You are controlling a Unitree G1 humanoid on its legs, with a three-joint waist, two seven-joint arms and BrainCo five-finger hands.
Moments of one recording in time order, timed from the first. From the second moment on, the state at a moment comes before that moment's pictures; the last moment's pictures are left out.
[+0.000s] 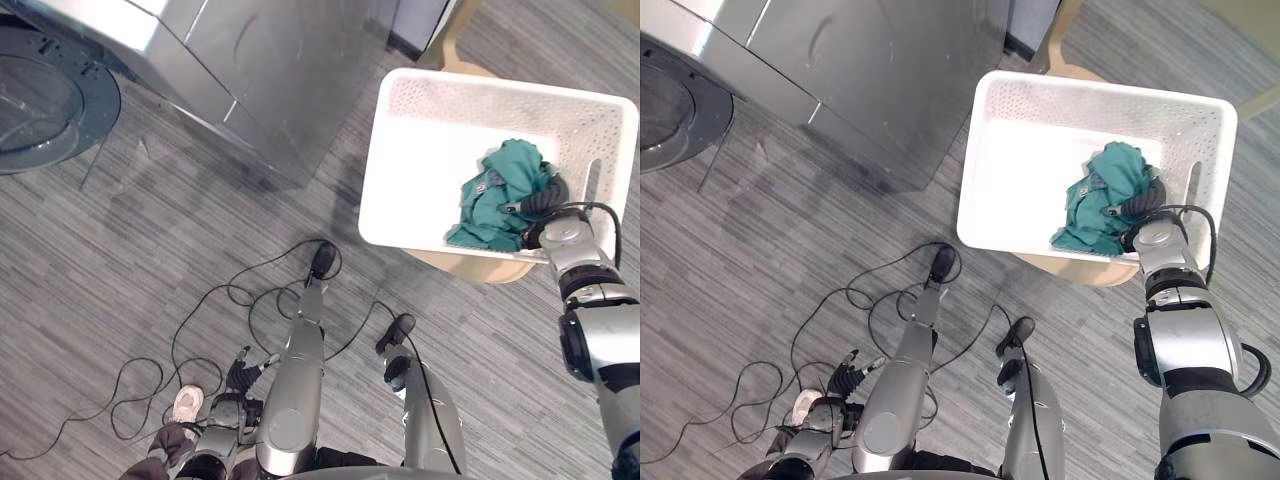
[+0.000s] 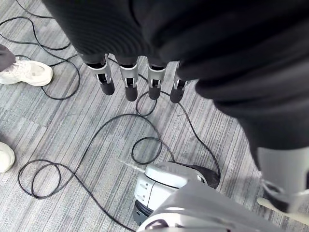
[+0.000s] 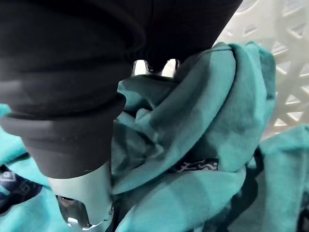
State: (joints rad) left arm -0.04 0.15 -0.09 0.88 0.01 -0.12 0.18; right arm -1.00 -0.65 0.11 1.31 -0.17 -0.08 -0.17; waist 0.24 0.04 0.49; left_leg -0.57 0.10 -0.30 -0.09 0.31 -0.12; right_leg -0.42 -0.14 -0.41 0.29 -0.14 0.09
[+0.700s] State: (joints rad) left arm -0.14 0.11 -0.03 0.90 -0.04 -0.12 0.22; right arm -0.92 -0.69 0.10 1.22 -0.19 -0.09 -0.22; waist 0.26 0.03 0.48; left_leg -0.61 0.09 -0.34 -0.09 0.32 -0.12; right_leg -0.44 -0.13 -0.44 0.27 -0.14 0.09
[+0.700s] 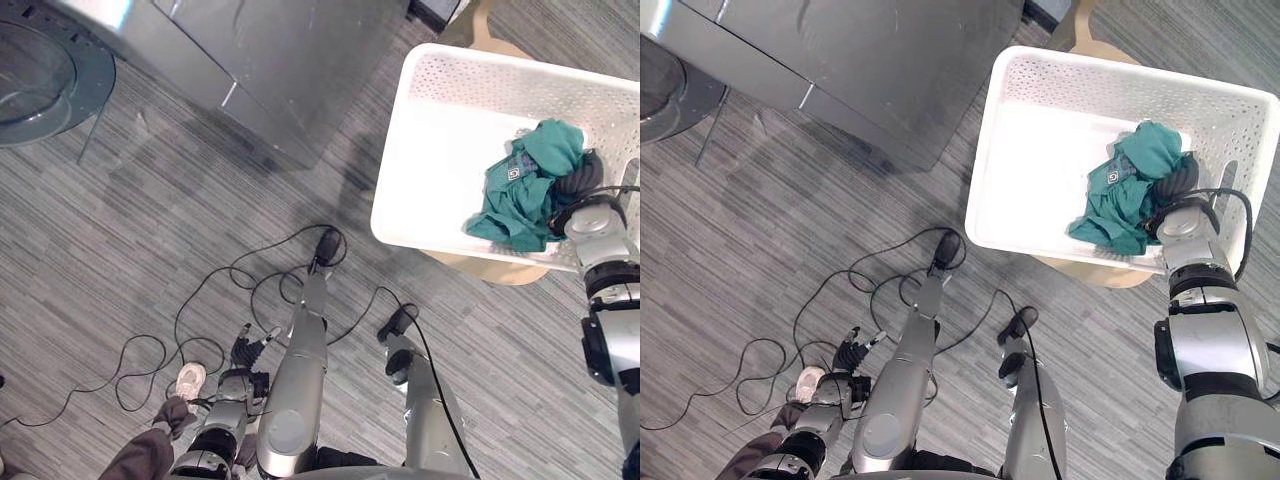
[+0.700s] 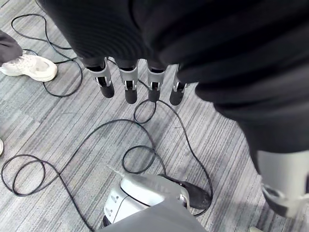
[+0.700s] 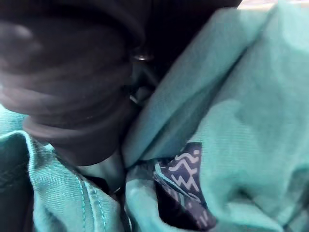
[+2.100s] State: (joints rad) left arm -0.09 0.17 0.07 -0.14 -0.17 -0.21 0.29; right arm -0.50 -0.28 -0.18 0.05 0.25 -0.19 -0.19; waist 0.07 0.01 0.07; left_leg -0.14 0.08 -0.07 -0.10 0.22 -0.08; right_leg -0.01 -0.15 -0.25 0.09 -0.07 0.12
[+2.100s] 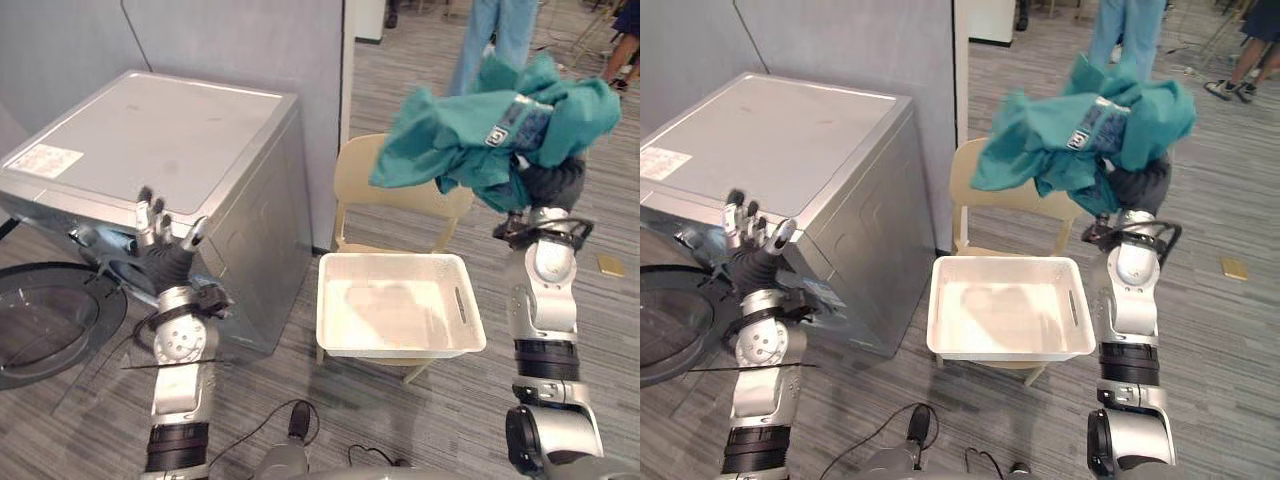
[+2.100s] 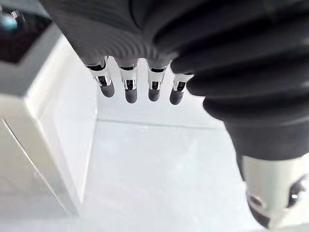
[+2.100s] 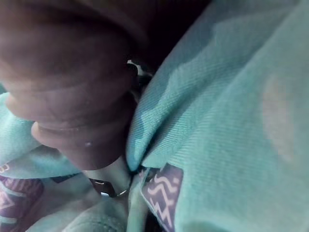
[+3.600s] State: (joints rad) left arm -0.51 0.30 -0.48 0.13 -0.34 -0.15 0.01; right arm -0.34 -0.27 0.28 0.01 0.48 -0.19 0.12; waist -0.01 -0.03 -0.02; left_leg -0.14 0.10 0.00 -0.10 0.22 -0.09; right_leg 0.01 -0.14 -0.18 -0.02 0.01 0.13
